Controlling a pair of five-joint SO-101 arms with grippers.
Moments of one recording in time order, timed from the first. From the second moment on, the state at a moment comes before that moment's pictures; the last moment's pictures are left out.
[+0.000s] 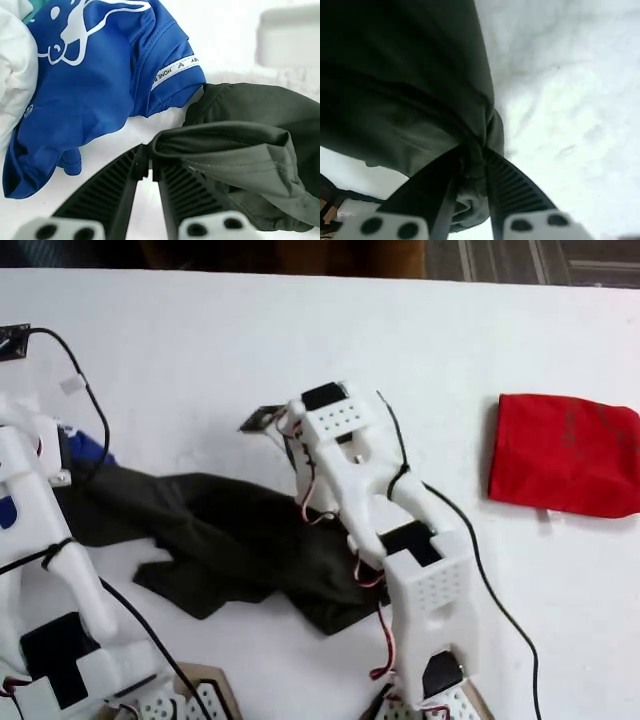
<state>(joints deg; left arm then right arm) -36.3 -10.3 -0.4 93.4 -12.8 -26.8 29.1 -15.5 97.8 35.4</state>
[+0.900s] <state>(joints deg) -36.3 -17.8 -0.3 93.6 -12.8 -16.4 23.6 -20.7 100.0 35.5</state>
